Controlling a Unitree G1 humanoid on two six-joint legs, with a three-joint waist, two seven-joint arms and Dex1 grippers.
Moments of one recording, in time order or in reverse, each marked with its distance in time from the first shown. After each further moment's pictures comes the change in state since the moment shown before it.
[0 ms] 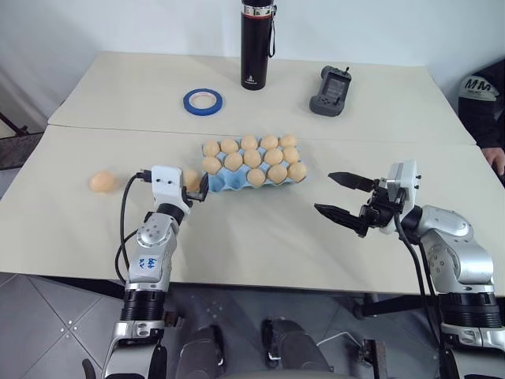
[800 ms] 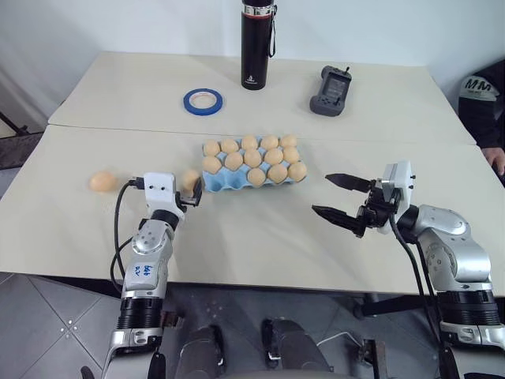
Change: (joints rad) left arm 0.045 -0.005 0.021 0.003 -0.005 -0.011 -0.007; right arm -0.013 -0.004 0.022 0.011 -0.021 0.000 0.002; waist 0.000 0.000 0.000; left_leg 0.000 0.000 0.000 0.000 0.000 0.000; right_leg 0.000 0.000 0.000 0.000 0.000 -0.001
